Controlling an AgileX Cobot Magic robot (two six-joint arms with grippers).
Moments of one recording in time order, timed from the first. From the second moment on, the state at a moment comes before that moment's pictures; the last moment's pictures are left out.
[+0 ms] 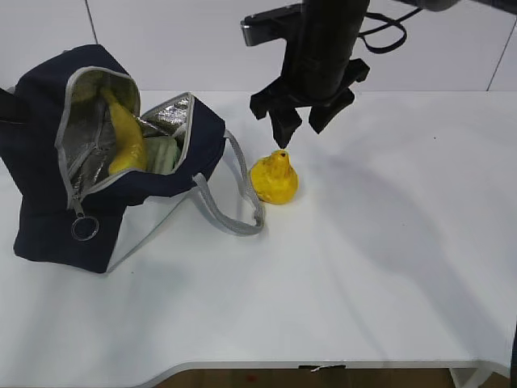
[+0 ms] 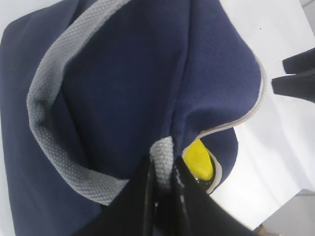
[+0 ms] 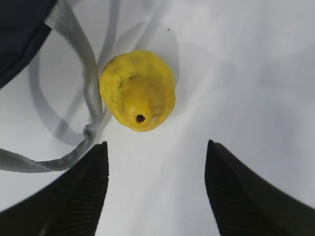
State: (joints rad) left arm 0.23 1.58 -1.12 -1.03 1.01 0.84; right arm 0.47 2.15 -2.07 -0.06 1.25 -0.01
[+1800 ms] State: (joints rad) left arm 0.23 1.58 -1.12 -1.03 0.99 0.84; right arm 0.47 2.29 -2.07 -0.02 1.14 -0.01
